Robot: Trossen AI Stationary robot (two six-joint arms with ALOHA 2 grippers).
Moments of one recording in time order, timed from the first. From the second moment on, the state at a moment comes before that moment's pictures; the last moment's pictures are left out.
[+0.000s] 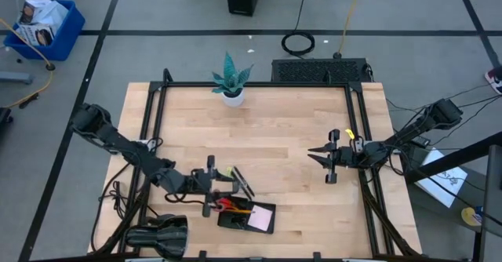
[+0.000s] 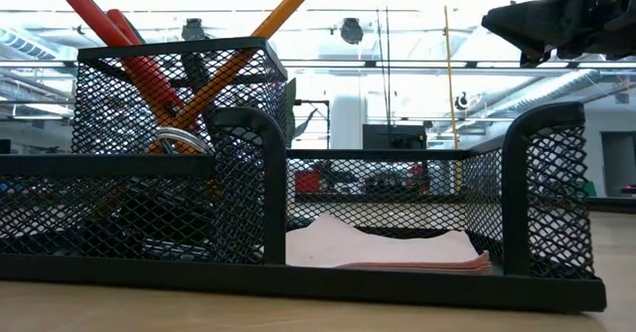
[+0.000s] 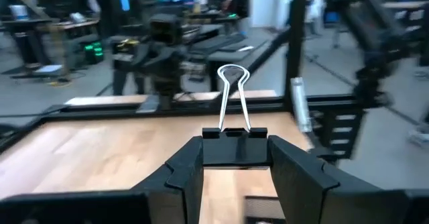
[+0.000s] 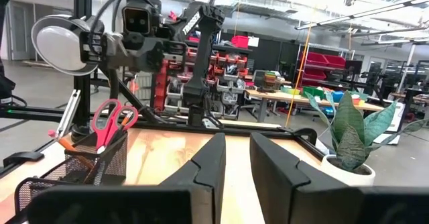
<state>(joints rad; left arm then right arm) -0.58 1.38 0.67 0.64 -0.50 -0.02 0.47 0.78 0.01 0.97 0.58 -0.22</state>
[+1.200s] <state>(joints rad) -0.54 1.38 0.67 0.62 -0.38 -0.49 0.47 0.78 0.02 1.23 0.47 0.01</state>
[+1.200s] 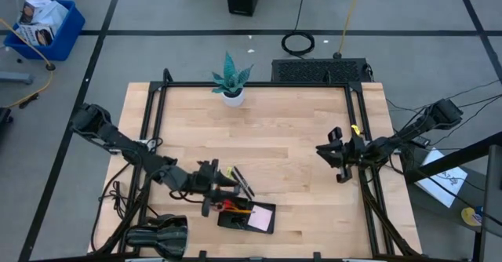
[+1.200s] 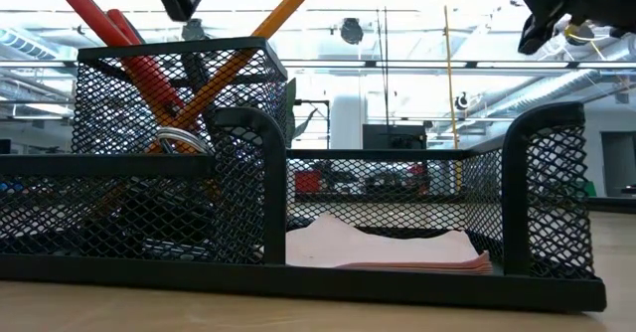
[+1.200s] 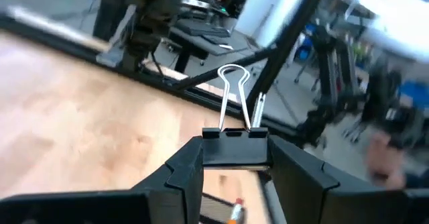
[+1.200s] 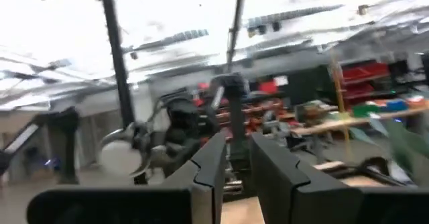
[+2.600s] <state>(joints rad) -0.50 1.38 0.67 0.59 -0.21 -1.00 0.34 1.50 0.72 0.74 0.06 -0.56</state>
